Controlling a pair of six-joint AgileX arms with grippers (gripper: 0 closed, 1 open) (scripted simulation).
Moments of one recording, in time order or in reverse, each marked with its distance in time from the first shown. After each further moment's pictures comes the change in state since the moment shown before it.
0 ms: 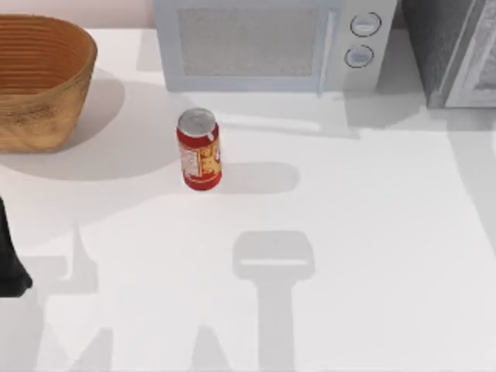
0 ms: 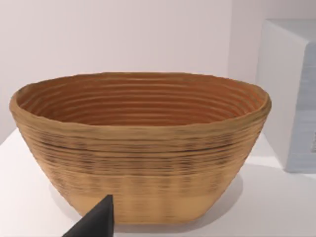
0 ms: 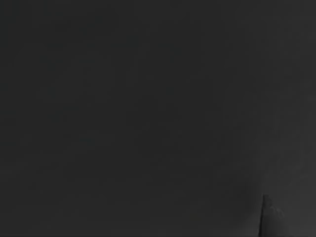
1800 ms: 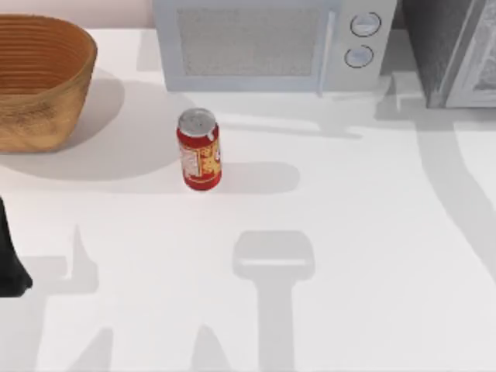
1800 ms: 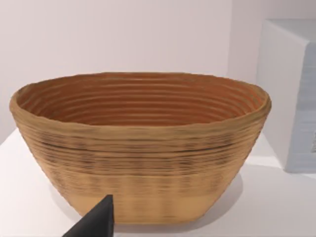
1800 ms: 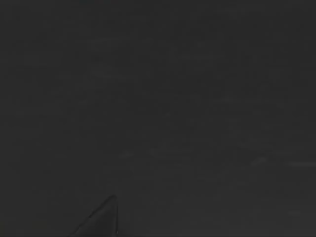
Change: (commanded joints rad) left arm 0.000 0.000 0.000 0.000 0.000 0.000; right arm 0.131 -0.146 -0.190 0.101 0.160 -0.015
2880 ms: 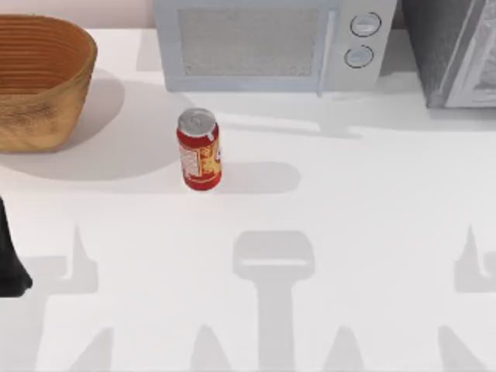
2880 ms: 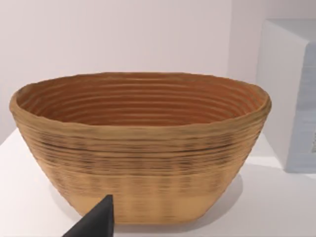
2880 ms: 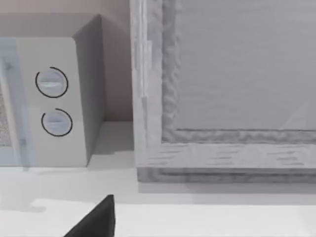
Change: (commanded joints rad) left arm 0.000 0.000 0.000 0.000 0.000 0.000; right arm -0.269 -1.140 -1.527 0.314 -0.309 -0.005
